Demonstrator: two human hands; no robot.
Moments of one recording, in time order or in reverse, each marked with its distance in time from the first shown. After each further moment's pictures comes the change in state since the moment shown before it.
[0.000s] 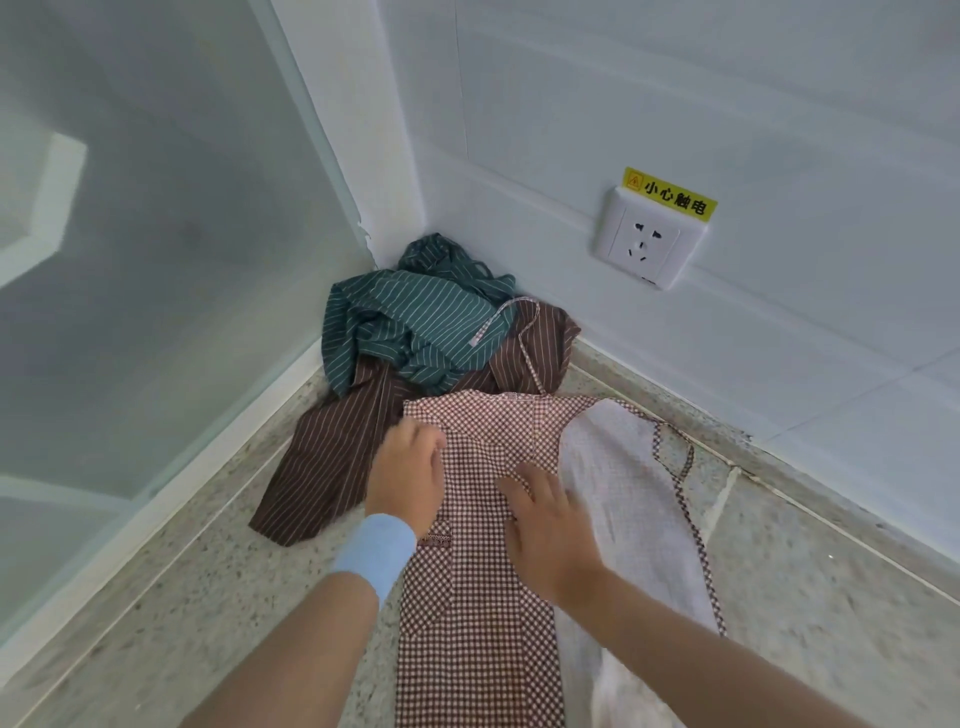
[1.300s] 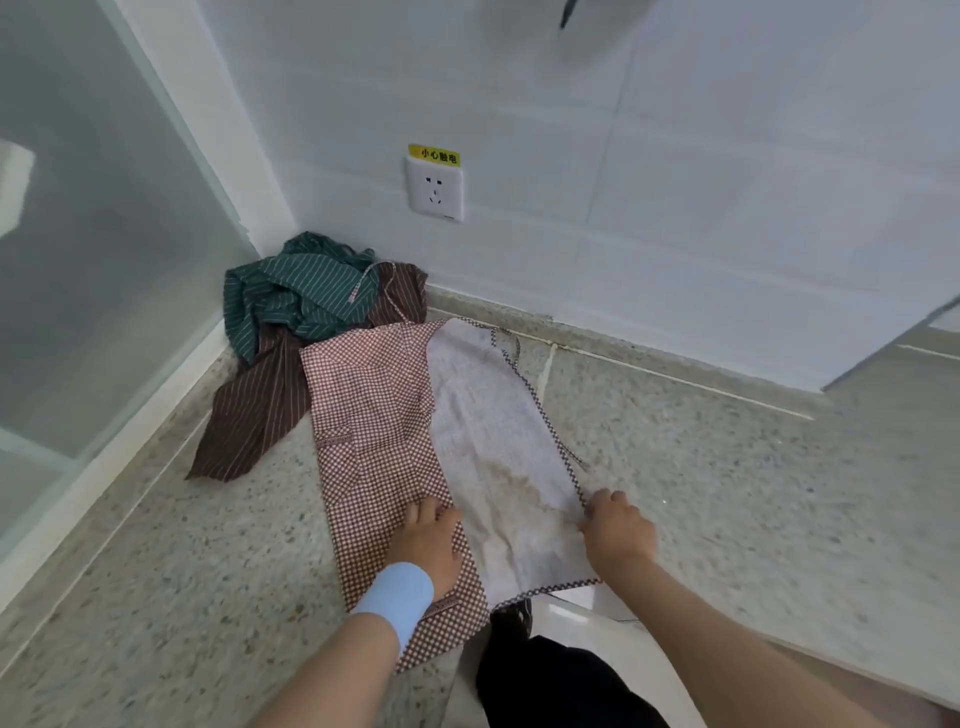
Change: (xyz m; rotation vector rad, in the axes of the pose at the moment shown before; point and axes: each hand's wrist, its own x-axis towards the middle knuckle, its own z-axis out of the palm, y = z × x) left_hand -0.238 0.096 0.015 0.260 -0.702 0.227; right_hand -0.279 0.070 -0.003 -0.127 -0.120 0.849
